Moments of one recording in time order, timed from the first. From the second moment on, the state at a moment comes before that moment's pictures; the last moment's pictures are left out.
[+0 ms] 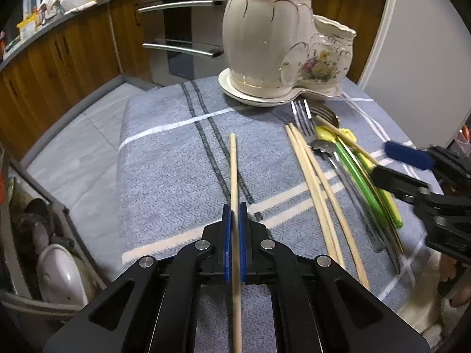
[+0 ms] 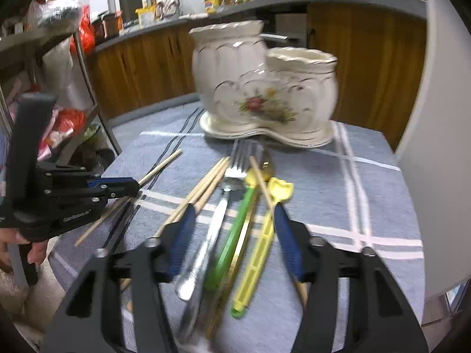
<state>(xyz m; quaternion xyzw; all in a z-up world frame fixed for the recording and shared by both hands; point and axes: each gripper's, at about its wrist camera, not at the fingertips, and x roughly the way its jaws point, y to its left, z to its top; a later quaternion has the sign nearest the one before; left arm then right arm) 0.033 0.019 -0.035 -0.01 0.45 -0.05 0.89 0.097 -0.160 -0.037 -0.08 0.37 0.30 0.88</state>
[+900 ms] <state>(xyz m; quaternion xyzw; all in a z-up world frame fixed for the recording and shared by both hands) 0.024 0.026 -0.021 -0.04 0.41 -0.09 0.91 0.118 -0.147 -0.052 -0.04 0.41 0.29 0.86</state>
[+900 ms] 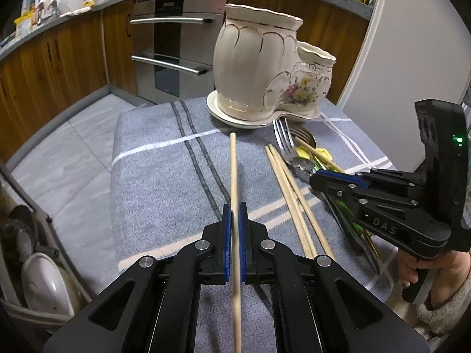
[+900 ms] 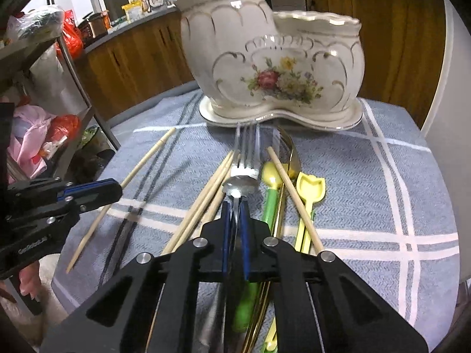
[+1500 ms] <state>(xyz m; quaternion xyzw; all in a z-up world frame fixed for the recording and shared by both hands) 0.024 0.022 -0.024 -0.04 0.41 -0.09 0.91 0.121 -0.145 -0.055 -0.05 0.40 0.29 0.87</state>
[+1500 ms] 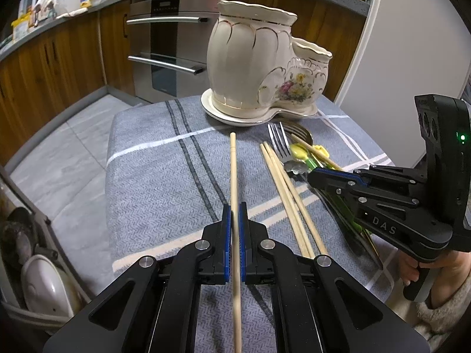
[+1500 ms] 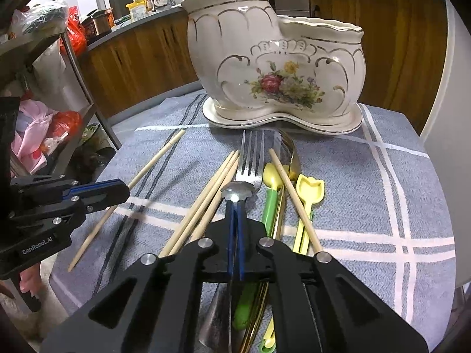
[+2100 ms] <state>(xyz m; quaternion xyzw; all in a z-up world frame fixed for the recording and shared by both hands) 0.024 0.023 -0.025 -0.04 0.41 -0.10 0.90 0.120 -0.128 -0.059 -0.08 0.39 0.28 0.87</state>
